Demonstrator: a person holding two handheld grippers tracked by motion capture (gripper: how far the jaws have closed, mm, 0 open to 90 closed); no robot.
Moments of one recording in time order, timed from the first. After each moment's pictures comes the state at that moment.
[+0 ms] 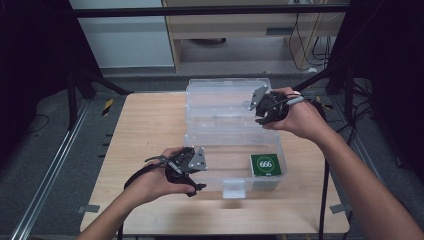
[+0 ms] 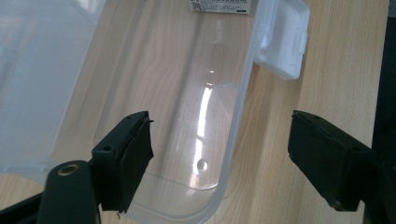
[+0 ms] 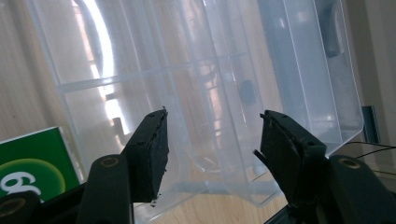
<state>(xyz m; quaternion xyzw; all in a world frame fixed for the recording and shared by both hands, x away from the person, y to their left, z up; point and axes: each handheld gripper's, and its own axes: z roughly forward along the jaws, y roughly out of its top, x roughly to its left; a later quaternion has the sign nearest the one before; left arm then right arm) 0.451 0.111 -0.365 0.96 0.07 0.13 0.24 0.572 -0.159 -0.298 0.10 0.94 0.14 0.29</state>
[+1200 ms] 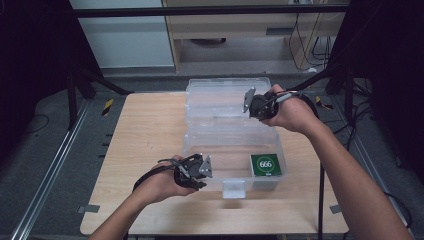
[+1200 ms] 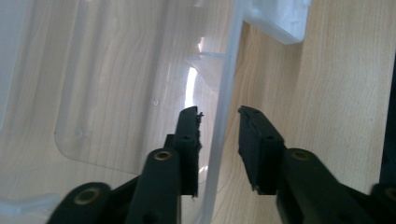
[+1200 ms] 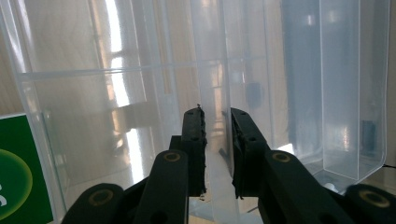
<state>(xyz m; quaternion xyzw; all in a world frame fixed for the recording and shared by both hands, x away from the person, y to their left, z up) 0.461 0.097 -0.397 0.98 0.04 0.10 0.18 0.594 -0.144 -0.313 0.04 0.96 0.09 0.27</state>
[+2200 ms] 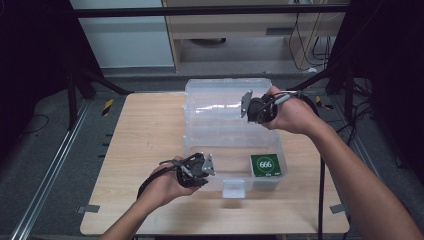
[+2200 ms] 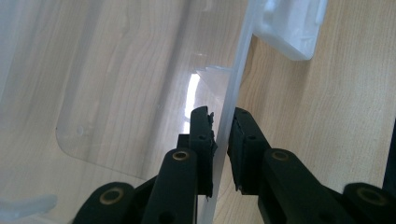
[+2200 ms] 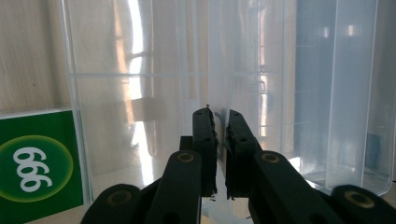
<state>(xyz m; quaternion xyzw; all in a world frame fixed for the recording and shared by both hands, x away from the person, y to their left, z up) 0.460 0.092 -0.398 0.97 0.08 0.11 0.19 0.574 -0.134 -0.300 0.01 0.96 0.08 0.26</state>
